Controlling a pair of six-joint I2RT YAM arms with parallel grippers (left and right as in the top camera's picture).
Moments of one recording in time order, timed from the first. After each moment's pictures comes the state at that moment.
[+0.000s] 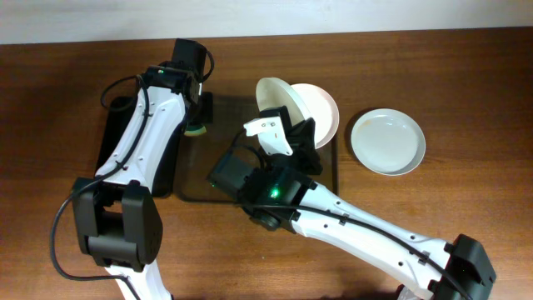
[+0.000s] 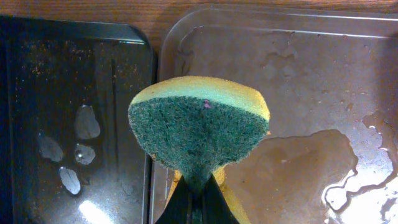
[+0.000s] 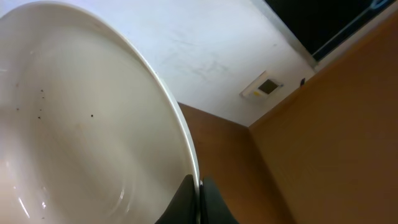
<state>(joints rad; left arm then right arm) -0.20 1.97 1.72 -1.01 -0.16 -0.18 0.99 1.68 1.45 -0.97 1.37 0.52</state>
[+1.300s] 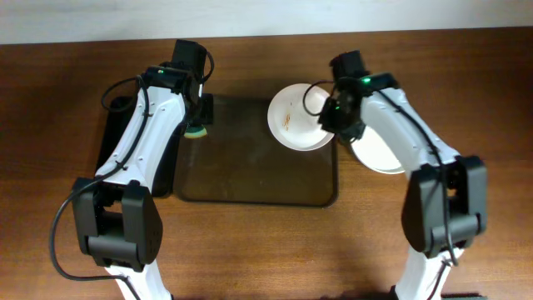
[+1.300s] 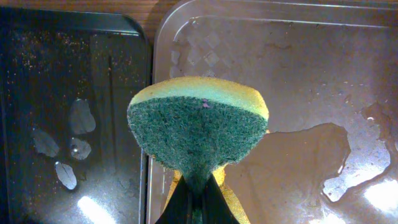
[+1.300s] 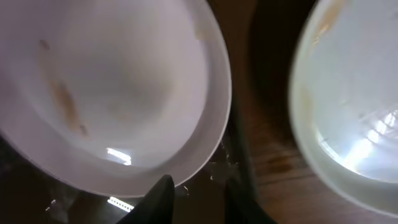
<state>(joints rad) -0.20 1.97 1.72 -1.03 -0.15 -0.18 0.24 2.01 1.59 -0.93 -0.05 0.66</state>
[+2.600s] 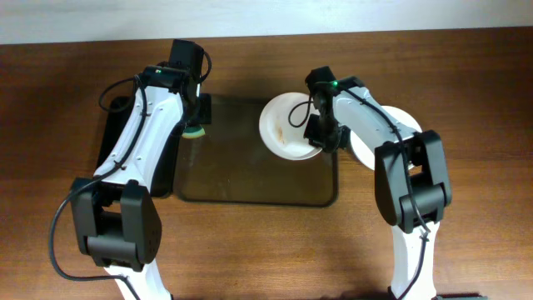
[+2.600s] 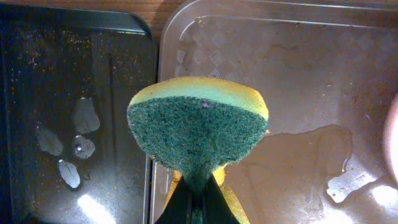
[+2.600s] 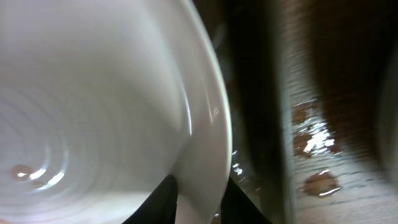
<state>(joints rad) -0.19 1.97 1.72 -1.03 -0.14 -0.18 0.31 2.22 1.69 -1.03 -0.03 0.64</state>
